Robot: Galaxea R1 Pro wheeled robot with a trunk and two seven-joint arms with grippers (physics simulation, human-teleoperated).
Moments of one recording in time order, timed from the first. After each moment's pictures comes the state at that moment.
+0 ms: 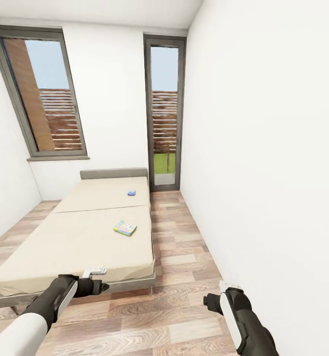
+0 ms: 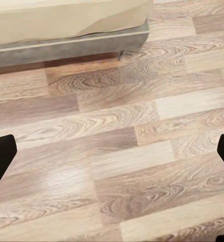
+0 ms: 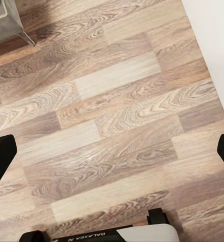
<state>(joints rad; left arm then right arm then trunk) -0.63 0.17 -0.03 -0.55 0.03 0.56 -0.30 -0.36 0.16 -0.12 -1.06 -0.10 0.85 -0.25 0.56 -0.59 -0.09</state>
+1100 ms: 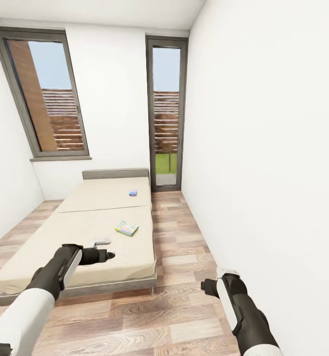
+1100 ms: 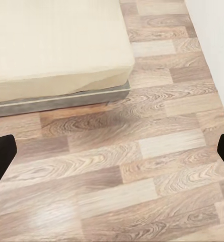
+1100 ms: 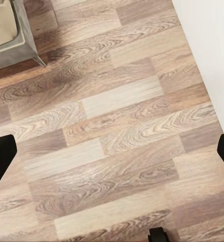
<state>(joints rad) -0.73 0.15 0.00 -0.74 0.06 0.73 -0.30 -0.43 0.16 -0.10 -1.06 -0.10 0.87 -0.26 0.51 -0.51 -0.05</state>
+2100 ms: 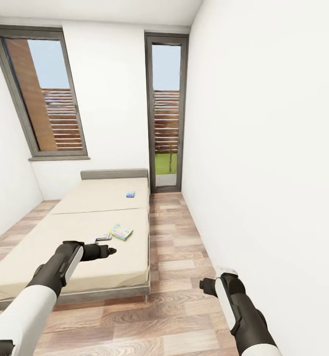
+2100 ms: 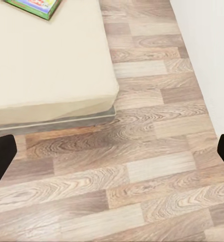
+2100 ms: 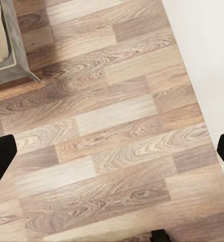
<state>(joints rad) -0.75 0.14 0.01 -0.74 0.06 0.72 -0.30 -0.44 0.17 -0.10 -1.06 -0.10 0.85 -0.26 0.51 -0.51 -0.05</state>
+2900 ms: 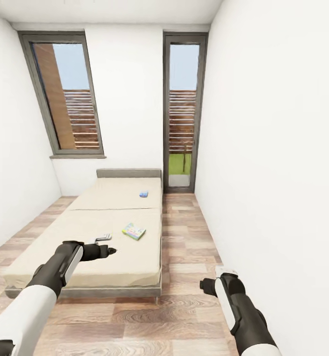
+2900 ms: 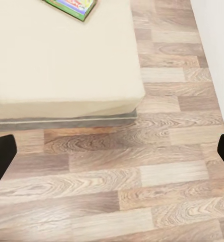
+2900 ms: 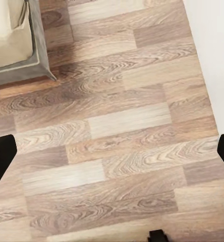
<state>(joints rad) -0.75 0.14 0.02 -0.74 0.06 0.72 -0.30 -0.44 0.17 -0.10 -1.06 -0.09 0.85 -0.26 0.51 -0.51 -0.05</state>
